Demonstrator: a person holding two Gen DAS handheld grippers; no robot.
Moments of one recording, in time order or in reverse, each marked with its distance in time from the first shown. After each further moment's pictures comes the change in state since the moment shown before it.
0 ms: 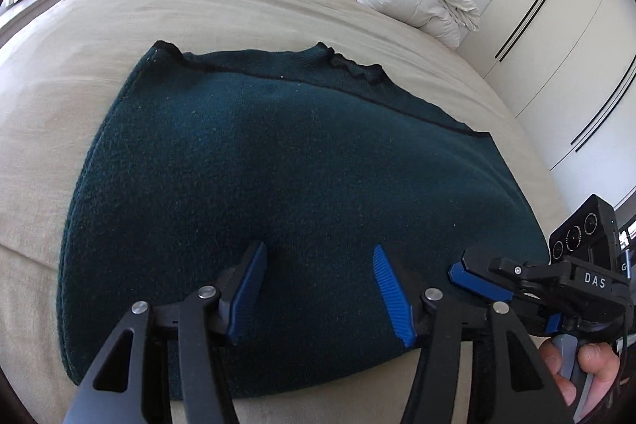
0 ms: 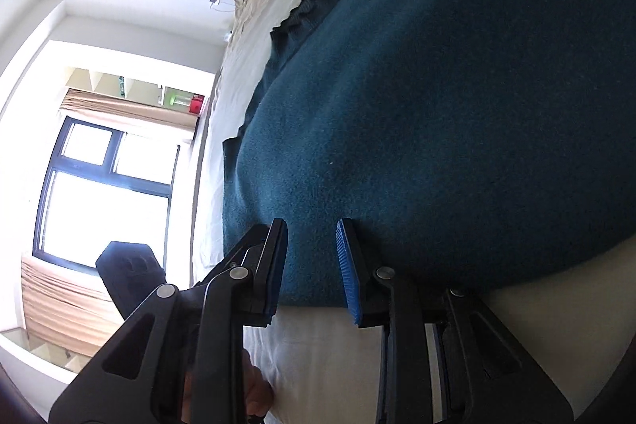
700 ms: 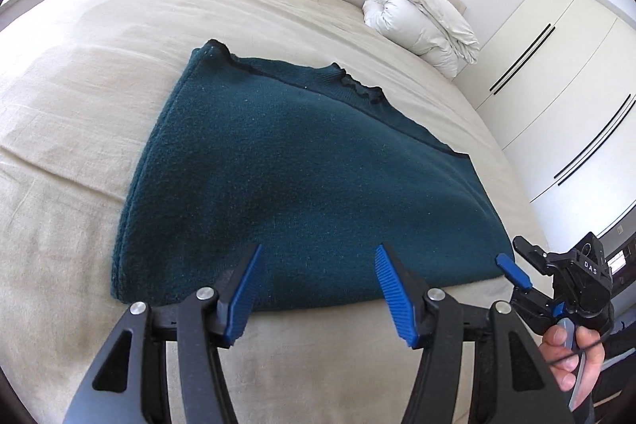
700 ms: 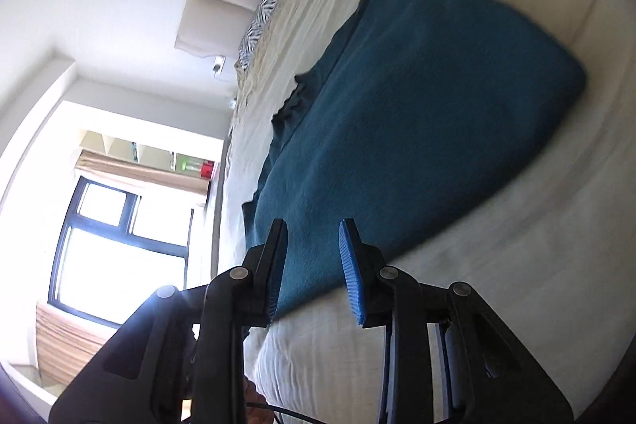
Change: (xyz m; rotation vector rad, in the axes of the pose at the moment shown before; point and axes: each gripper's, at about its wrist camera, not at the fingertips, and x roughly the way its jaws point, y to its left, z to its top) left arm -0.051 0.023 -0.032 -0.132 -0.054 -0.062; right arm -0.072 0.001 -0.015 0.053 -0.158 0.038
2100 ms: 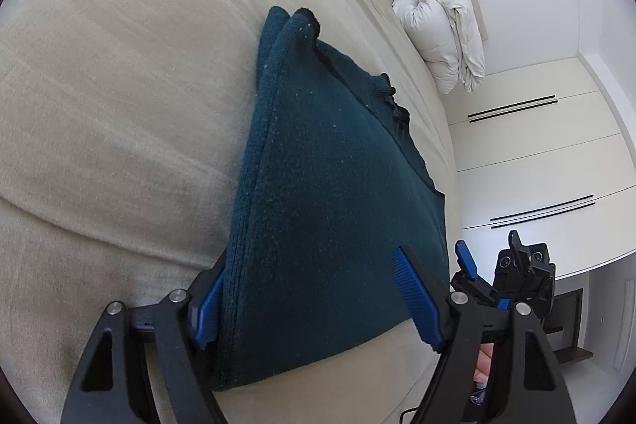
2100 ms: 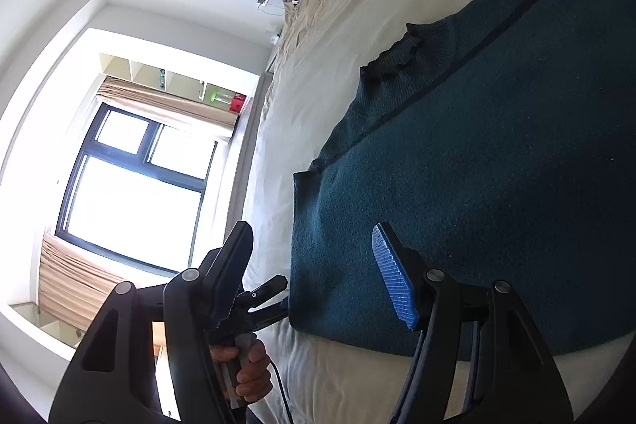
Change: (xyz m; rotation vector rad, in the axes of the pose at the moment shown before) left arm 0.026 0.104 0.061 -0.362 0.226 -0.300; right arm 0.112 0.095 0.049 -0.148 0.187 0.085
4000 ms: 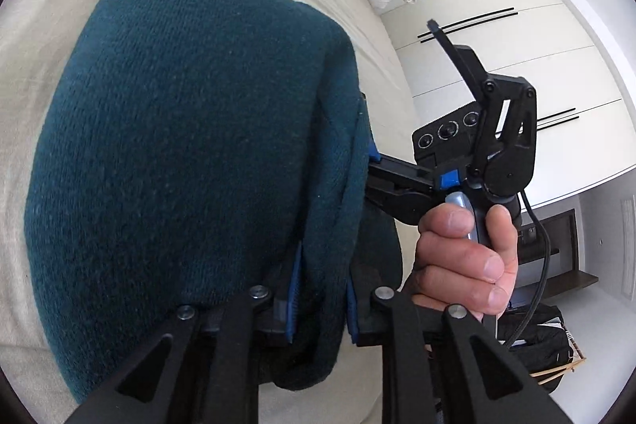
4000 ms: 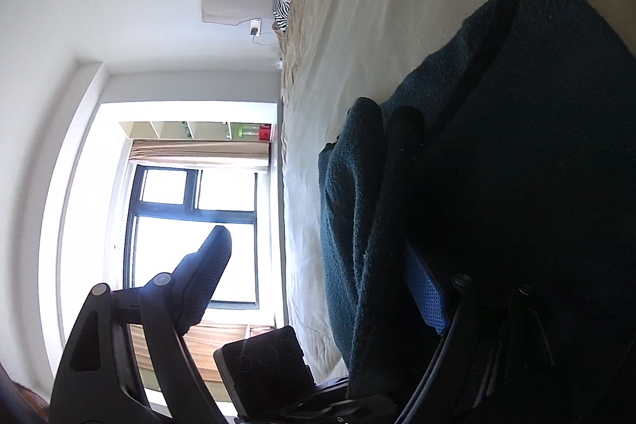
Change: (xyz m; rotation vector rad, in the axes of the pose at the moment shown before) left arm 0.176 -0.162 -0.076 0.231 0.176 -0.079; right arm -0.036 -0.130 0.113 0.250 -0.007 0.170
